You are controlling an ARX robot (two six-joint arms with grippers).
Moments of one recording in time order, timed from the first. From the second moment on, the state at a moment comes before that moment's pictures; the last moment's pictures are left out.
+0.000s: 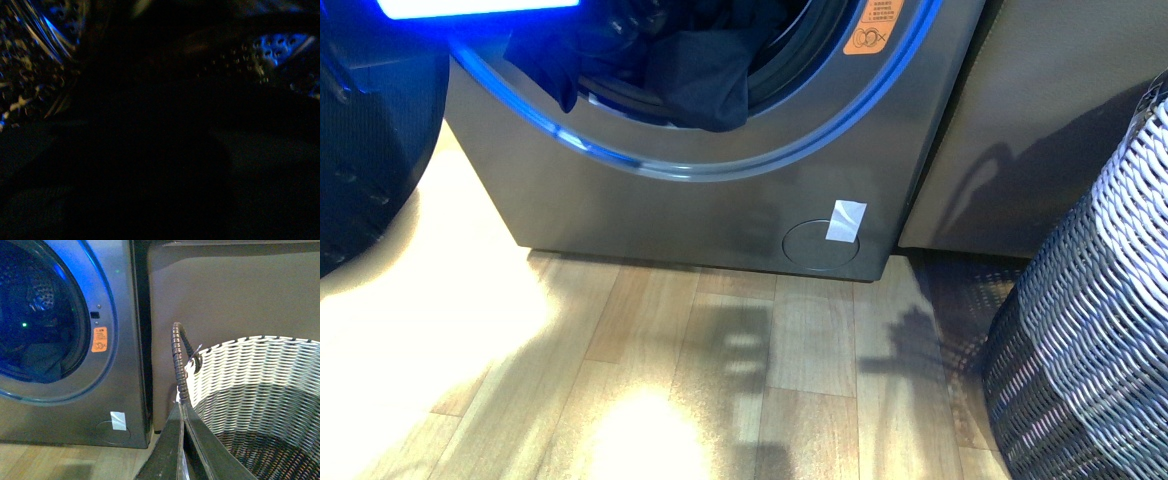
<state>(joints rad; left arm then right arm) -0.22 2.89 2.58 0.18 -0.19 -0.02 0.00 0.00 0.00 0.00 0.00 0.00</state>
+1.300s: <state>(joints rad) -0.20 1.38 0.78 0.62 -0.03 0.02 0.00 0.00 0.00 0.00 0.00 0.00</state>
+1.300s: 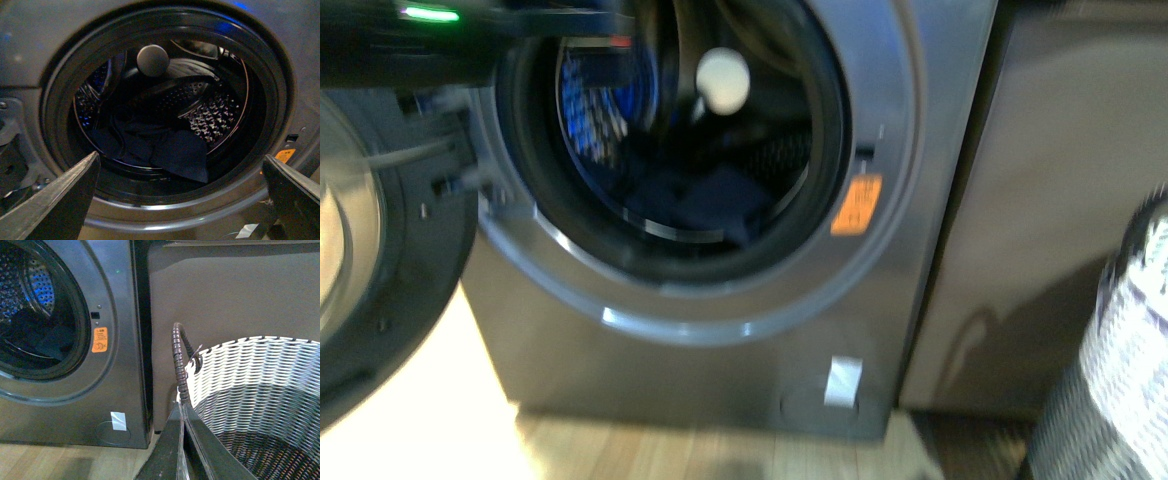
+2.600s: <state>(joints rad) 0.00 0.48 0.01 0.48 0.00 0.00 0.00 0.00 0.00 0.00 0.00 0.00</state>
